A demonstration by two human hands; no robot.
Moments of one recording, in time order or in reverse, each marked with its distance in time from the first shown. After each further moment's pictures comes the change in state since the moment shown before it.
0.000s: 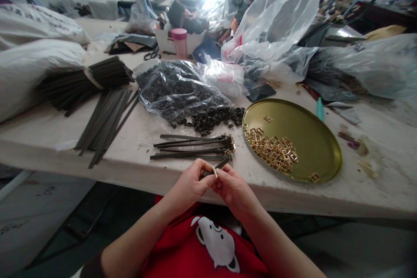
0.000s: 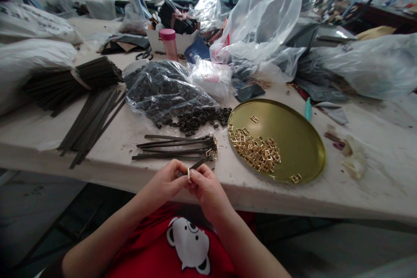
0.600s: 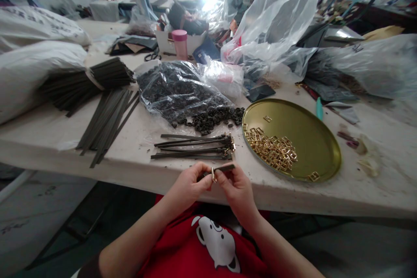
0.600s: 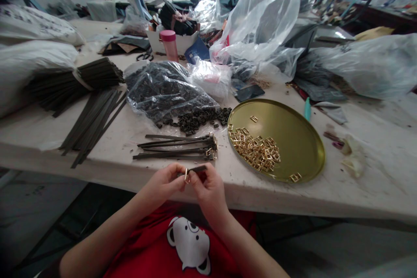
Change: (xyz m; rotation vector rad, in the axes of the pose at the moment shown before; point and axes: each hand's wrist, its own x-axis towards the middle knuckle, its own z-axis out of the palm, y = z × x) left_hand -0.008 0.005 -0.005 0.101 -0.028 0.009; right_hand -0.009 0.002 -0.003 -0.735 0.151 -0.517
